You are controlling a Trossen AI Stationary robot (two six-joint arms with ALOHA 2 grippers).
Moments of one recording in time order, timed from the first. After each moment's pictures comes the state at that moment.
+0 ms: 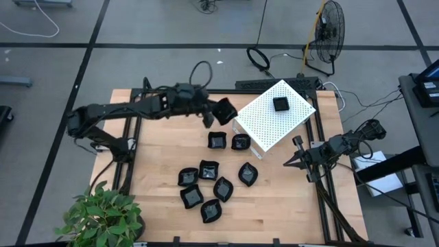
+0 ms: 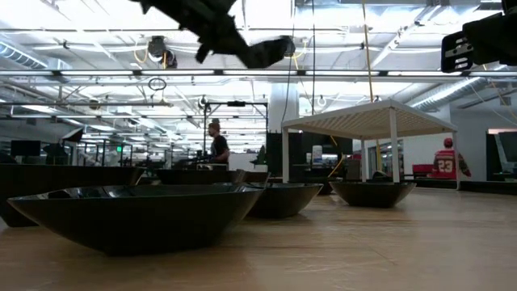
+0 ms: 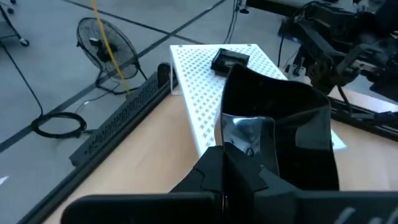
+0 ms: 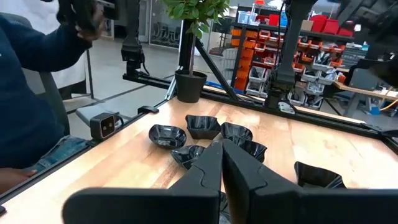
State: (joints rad) left arm 0.29 1.43 1.18 -0.14 -0.07 -0.16; right arm 0.45 0.00 0.13 -0.14 0.13 -0.12
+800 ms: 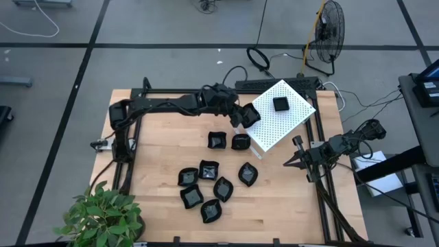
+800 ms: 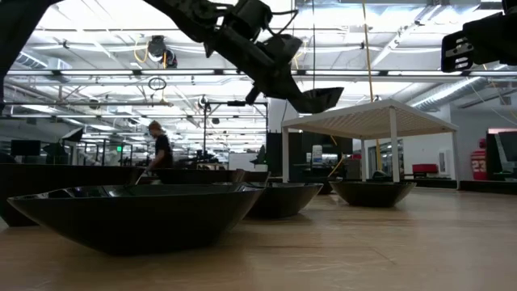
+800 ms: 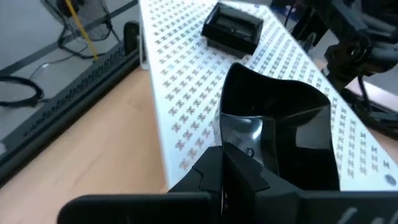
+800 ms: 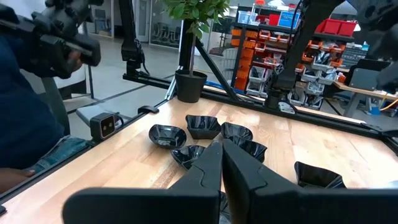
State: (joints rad) left arm 0.32 1.91 1.48 -0.07 0.06 -0.24; right arm 0.45 0.01 0.13 -0.14 0.13 -0.12
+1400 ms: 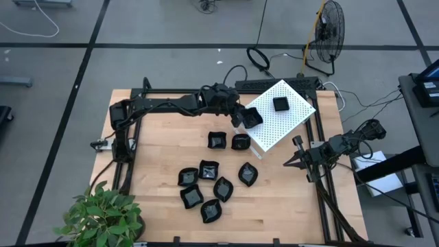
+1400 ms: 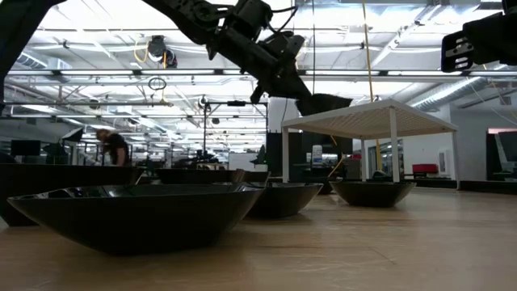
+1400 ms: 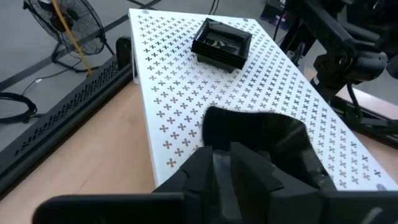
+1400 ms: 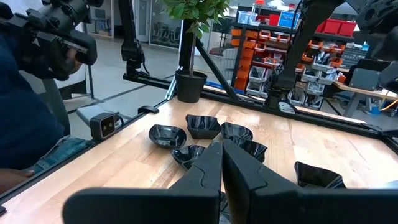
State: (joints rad) left arm 0.32 1.91 1.48 -0.02 0.07 -0.22; right arm 0.45 0.01 0.13 -0.14 0.13 -0.12
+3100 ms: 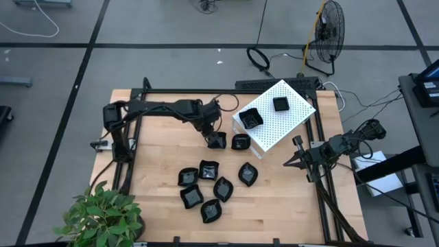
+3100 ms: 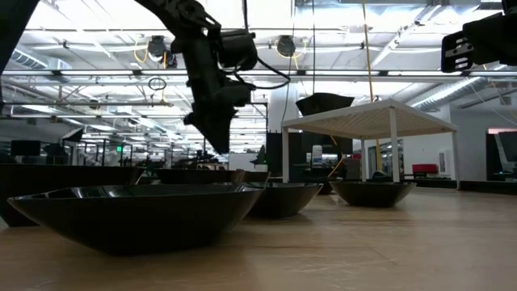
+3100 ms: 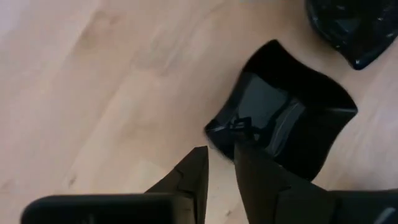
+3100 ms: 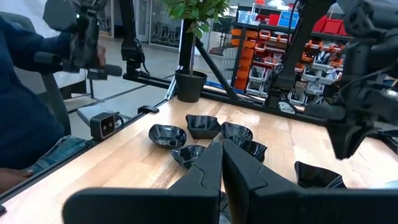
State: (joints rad) left arm 0.30 1.84 1.34 -0.72 0.01 -0.27; right arm 0.45 0.01 0.13 -0.14 0.13 -0.12
